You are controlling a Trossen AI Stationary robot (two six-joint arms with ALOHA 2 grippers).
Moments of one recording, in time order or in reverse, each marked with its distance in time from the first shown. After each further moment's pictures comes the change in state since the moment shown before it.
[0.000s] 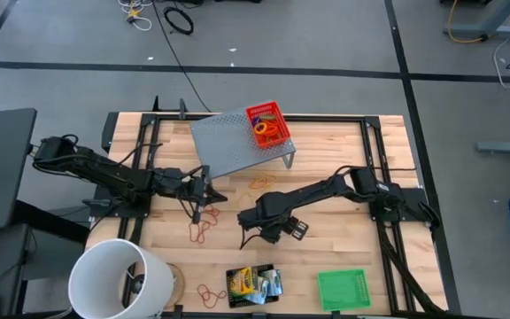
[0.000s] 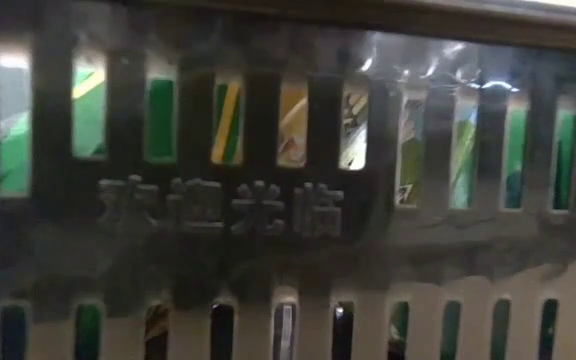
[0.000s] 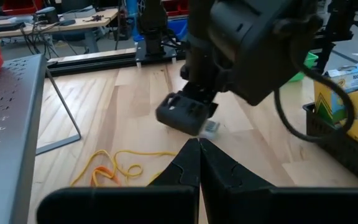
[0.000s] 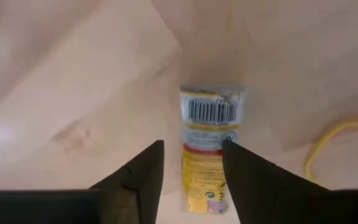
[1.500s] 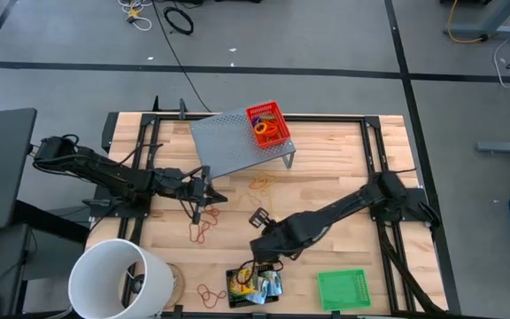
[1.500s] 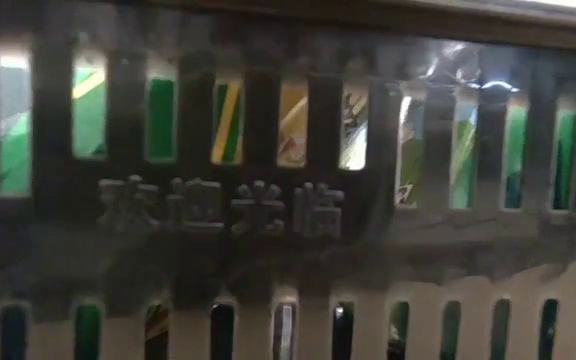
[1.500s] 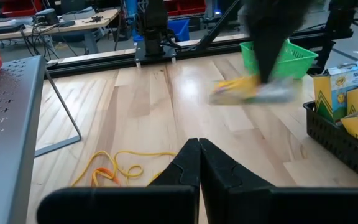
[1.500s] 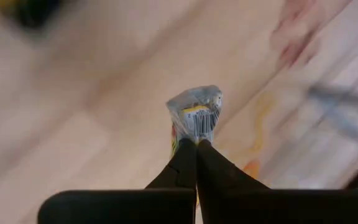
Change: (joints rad) left arm 0.000 0.000 0.000 0.015 -0.002 0.014; right arm 0.226 -0.217 -0.017 0.310 0.328 0.227
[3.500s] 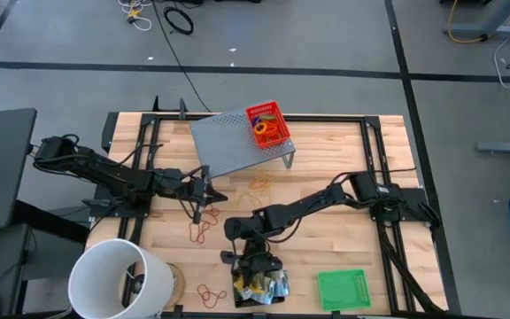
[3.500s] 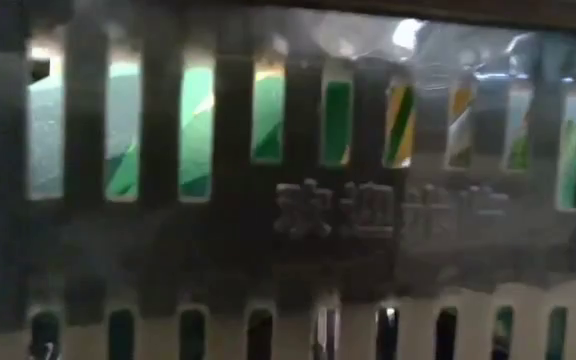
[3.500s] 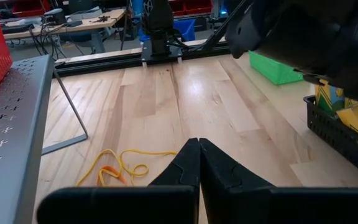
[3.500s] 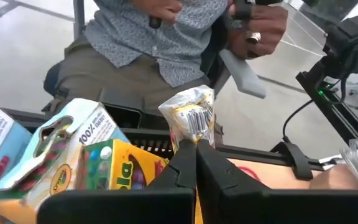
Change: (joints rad) left arm 0.000 0.000 0.000 0.008 -0.034 0.000; right arm -0.165 0.238 -0.104 0.859 -1.289 -0.513
